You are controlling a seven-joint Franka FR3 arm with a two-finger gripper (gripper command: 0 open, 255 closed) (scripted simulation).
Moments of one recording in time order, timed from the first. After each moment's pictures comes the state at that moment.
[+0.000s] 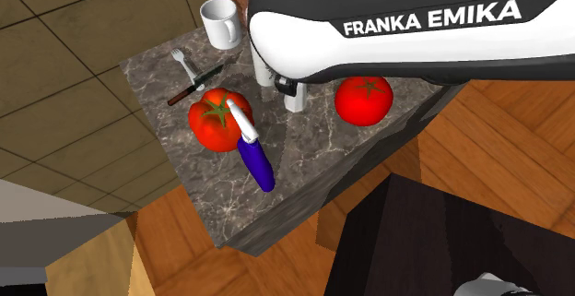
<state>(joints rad) -0.11 0.10 -0.29 -2.01 -0.06 2.17 -0.42</state>
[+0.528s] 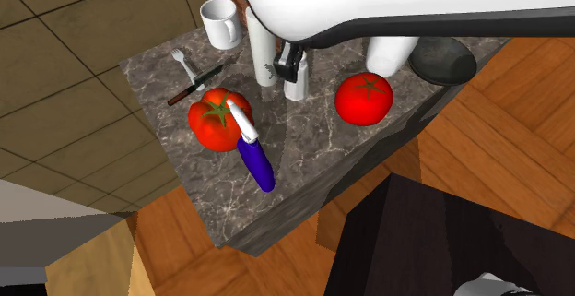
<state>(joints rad) -0.11 0.07 -0.29 -1.94 -0.07 2.07 -0.42</state>
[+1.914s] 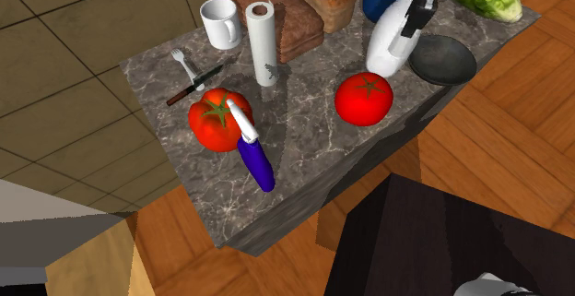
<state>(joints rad) -0.31 -0.09 -0.51 -2.06 -0.10 2.07 -0.83</state>
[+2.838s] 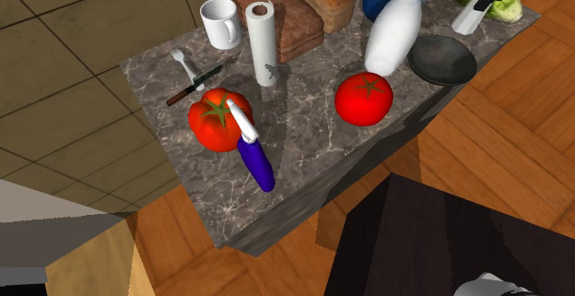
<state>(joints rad) -0.47 0.05 -0.70 -1.91 0.02 2.05 -1.23</state>
